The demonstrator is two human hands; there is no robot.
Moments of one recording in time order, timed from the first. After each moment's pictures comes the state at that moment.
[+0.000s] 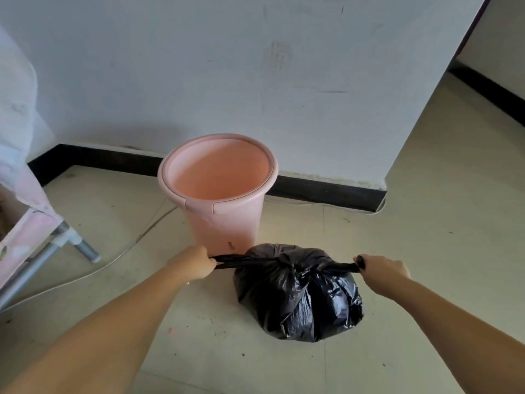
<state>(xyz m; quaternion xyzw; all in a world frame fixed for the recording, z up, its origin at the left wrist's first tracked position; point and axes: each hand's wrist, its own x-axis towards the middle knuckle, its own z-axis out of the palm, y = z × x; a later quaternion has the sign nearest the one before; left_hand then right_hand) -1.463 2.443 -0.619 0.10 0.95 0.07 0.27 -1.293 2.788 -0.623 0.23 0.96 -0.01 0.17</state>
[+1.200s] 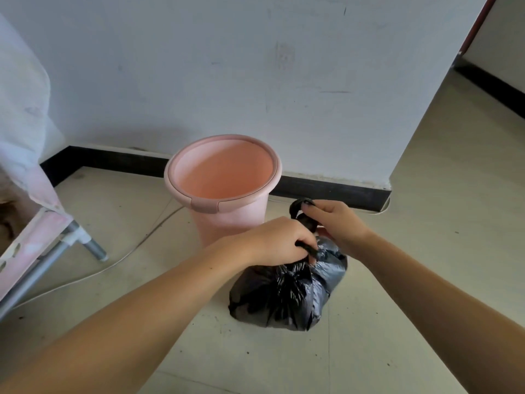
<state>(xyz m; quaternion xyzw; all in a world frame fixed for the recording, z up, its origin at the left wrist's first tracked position) -1.389 2.547 -0.497 0.49 0.81 0.23 0.22 -1.349 2.697 -0.520 0.14 0.74 -0.66 -0.01</state>
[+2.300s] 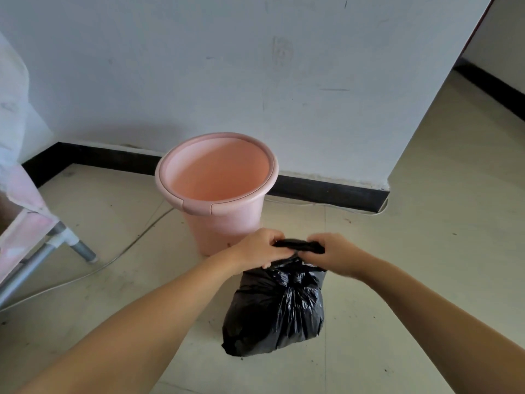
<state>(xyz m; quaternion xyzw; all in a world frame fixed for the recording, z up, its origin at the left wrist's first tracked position) -1.420 2.545 -0.566 0.28 0.80 0.41 0.33 -1.339 2.718 -0.564 0.05 0.92 -0.37 0.14</state>
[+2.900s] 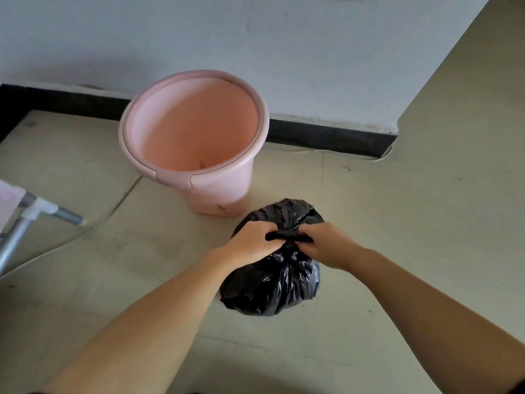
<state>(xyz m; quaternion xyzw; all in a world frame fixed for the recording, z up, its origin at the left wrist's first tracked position) -1.411 2.552 -0.612 0.28 0.85 0.29 0.34 -1.332 2.721 -0.606 0.05 0.94 -0.26 0.22</state>
